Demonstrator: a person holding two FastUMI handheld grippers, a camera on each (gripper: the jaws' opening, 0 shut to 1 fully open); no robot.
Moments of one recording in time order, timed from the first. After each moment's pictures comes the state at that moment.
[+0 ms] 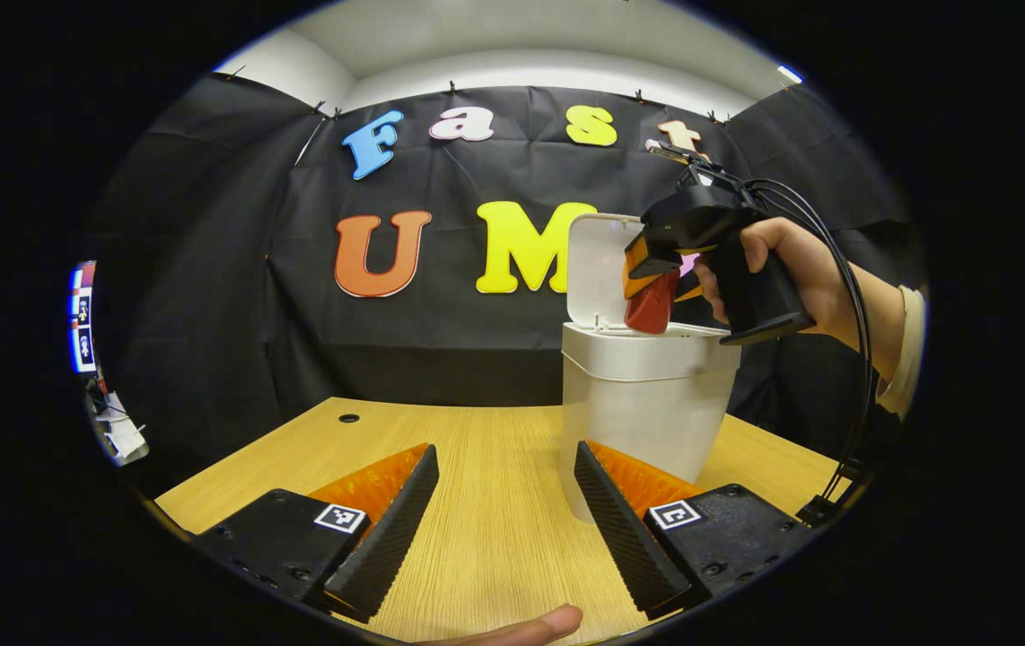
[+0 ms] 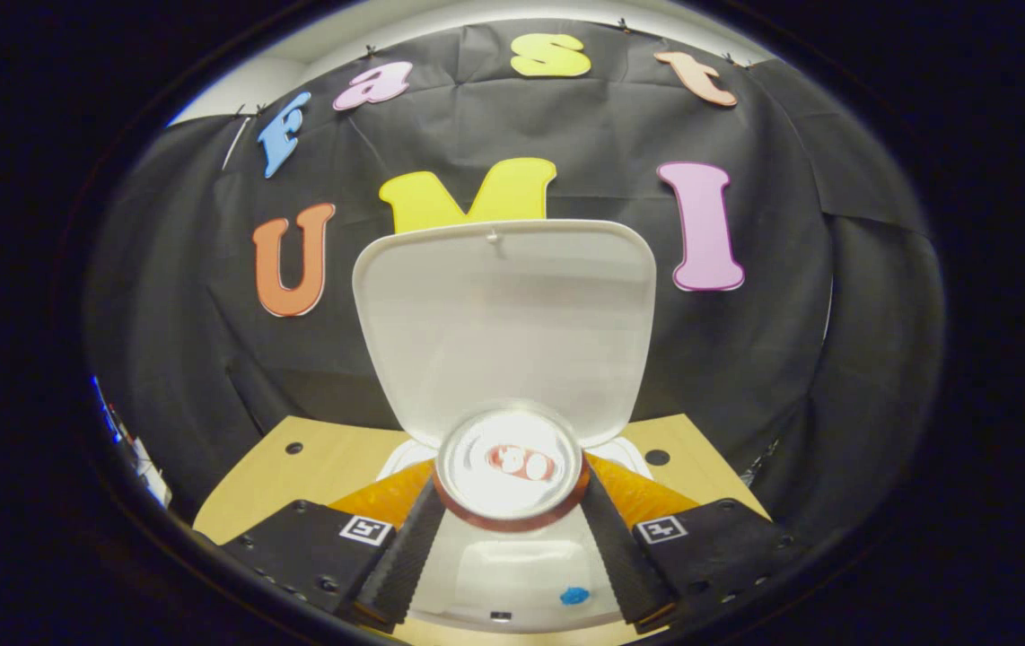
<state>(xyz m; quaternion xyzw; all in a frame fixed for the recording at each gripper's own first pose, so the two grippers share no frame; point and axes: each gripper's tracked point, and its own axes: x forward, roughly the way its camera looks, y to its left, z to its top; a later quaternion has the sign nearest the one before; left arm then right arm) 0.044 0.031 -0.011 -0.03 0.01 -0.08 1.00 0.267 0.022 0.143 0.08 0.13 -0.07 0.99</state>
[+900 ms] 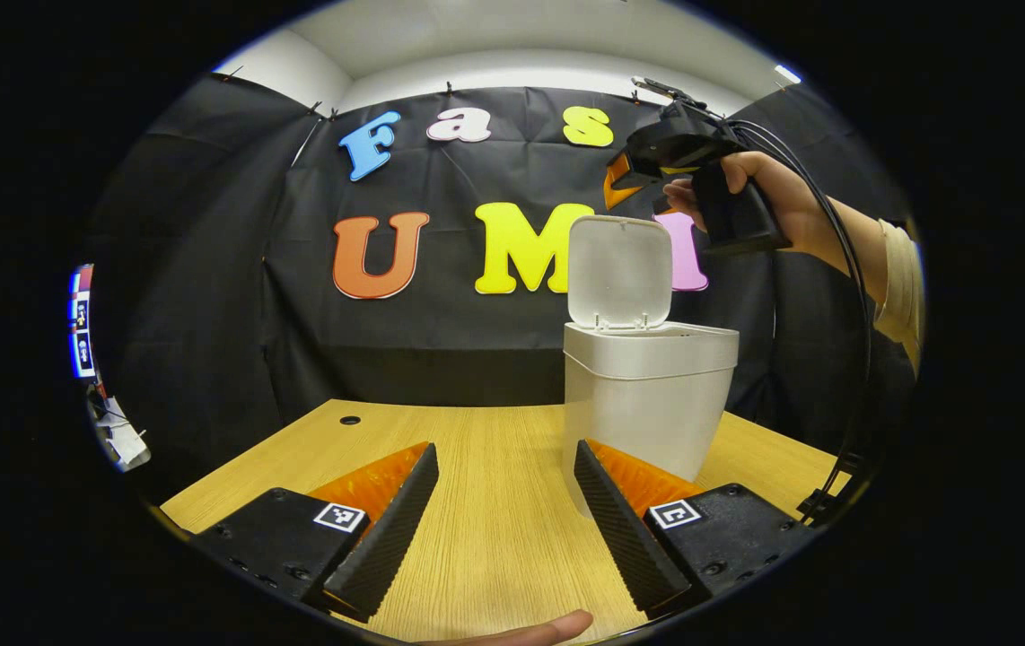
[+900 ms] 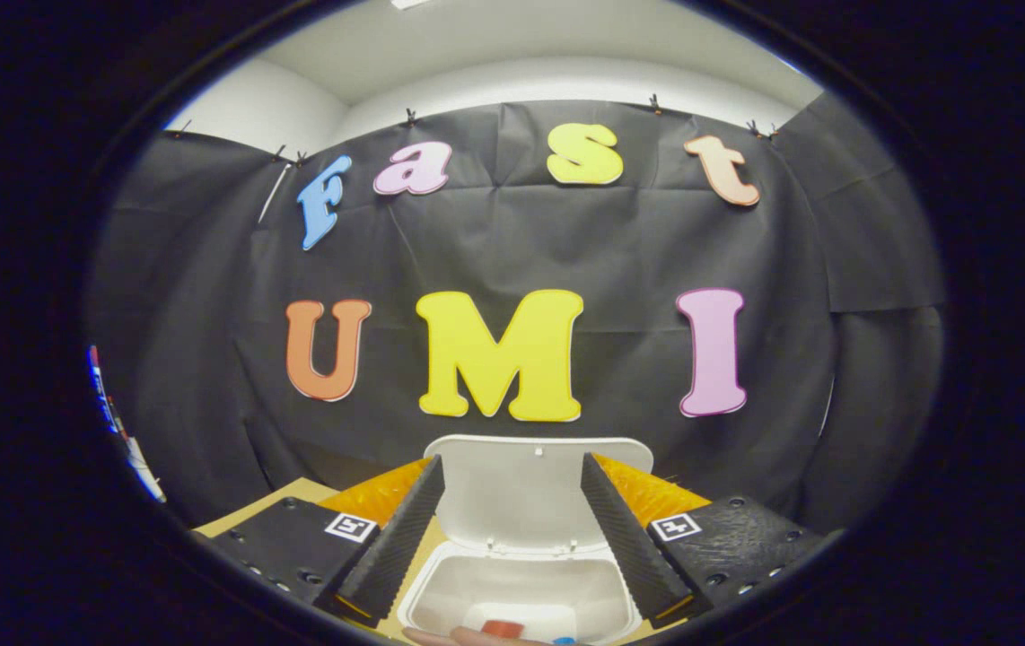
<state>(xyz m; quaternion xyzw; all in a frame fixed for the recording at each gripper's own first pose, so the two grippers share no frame) 0.040 0.049 -0.010 -0.03 0.01 -0.08 1.00 0.252 0.036 0.293 0.04 -0.04 -0.06 1.00</state>
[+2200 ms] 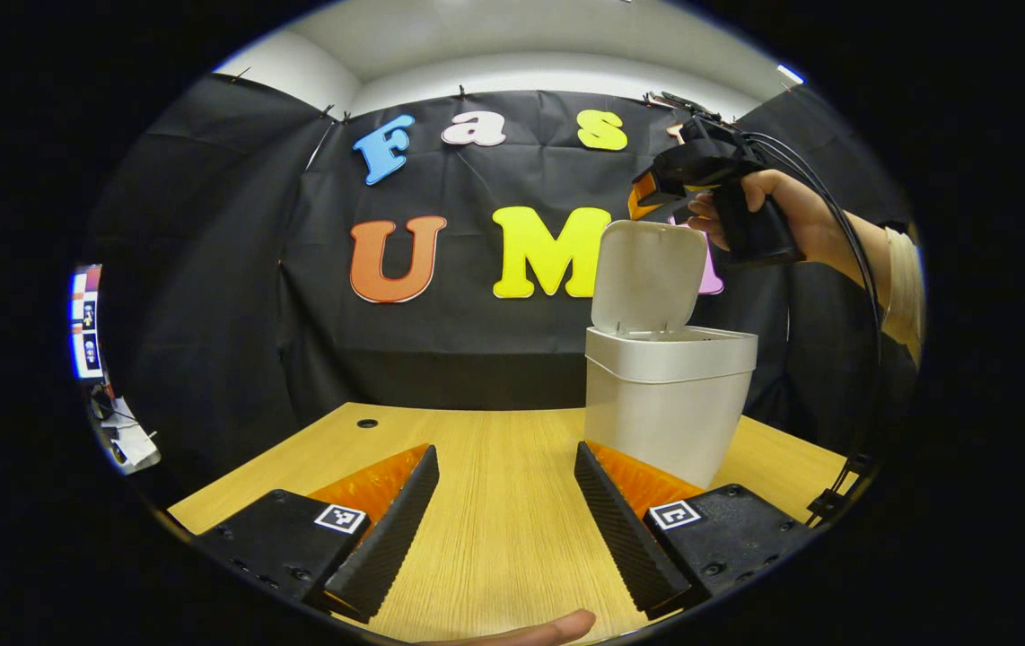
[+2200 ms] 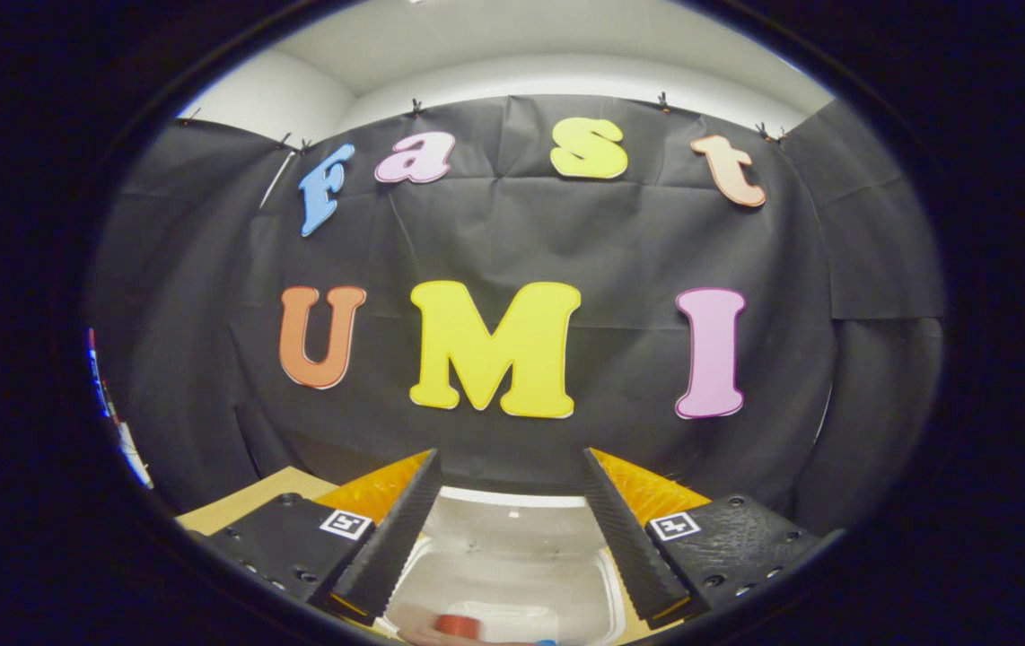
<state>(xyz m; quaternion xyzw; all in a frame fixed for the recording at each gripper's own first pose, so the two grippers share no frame) 0.040 0.066 -0.007 -0.02 0.00 -0.06 1.00 0.256 0.028 0.270 0.03 -0.01 -0.05 1.00</state>
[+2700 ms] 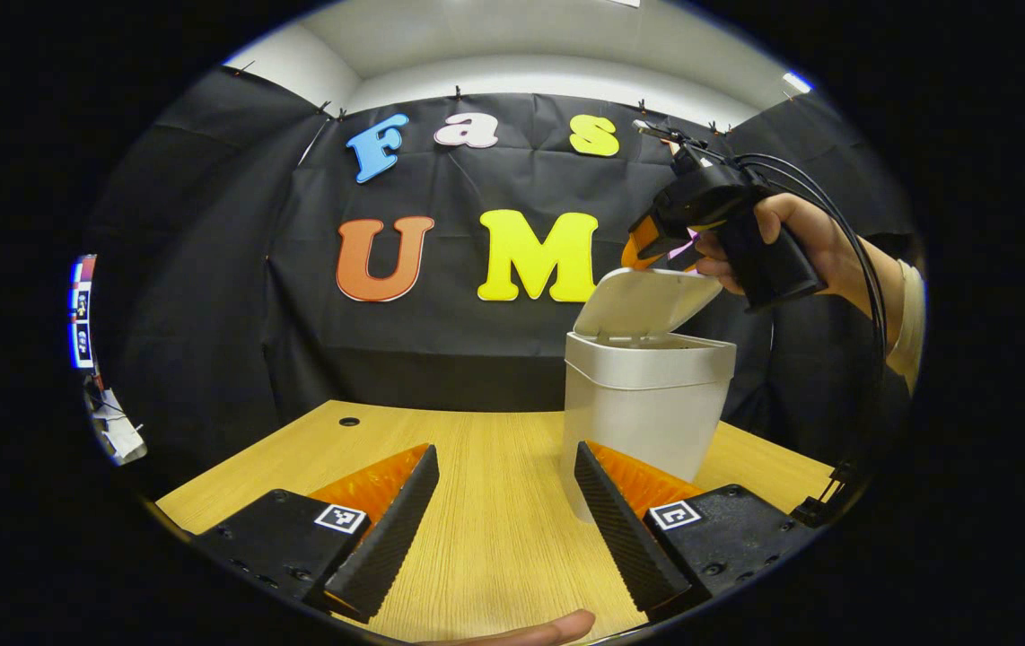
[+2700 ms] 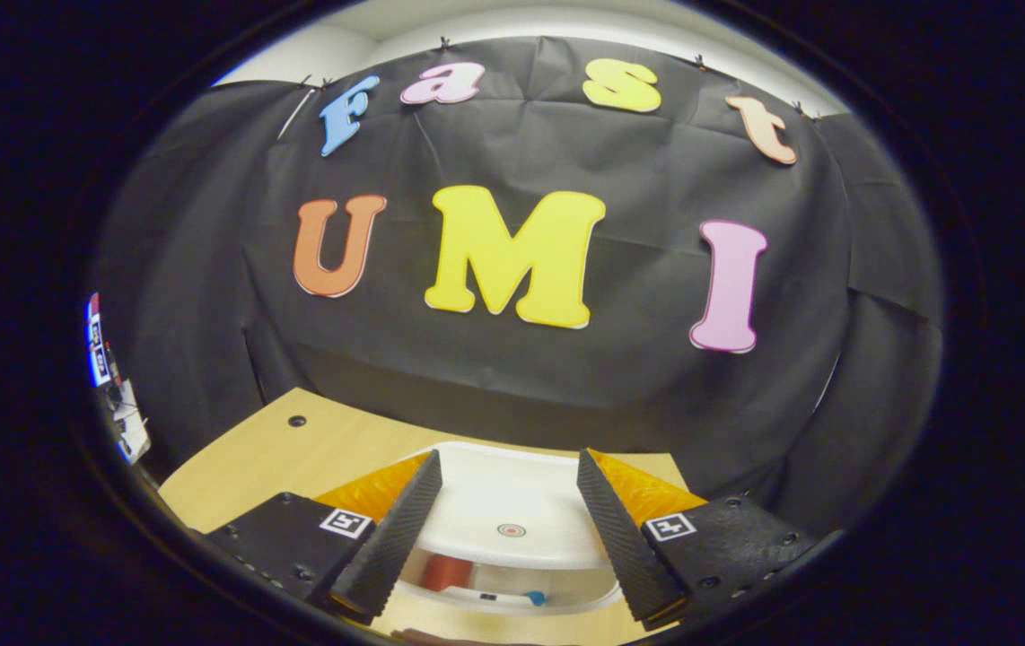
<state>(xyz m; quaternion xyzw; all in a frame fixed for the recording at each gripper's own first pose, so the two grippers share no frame) 0.036 0.053 -0.008 -0.04 0.00 -0.09 1.00 0.235 0.042 0.177 0.01 0.14 -0.04 0.99</state>
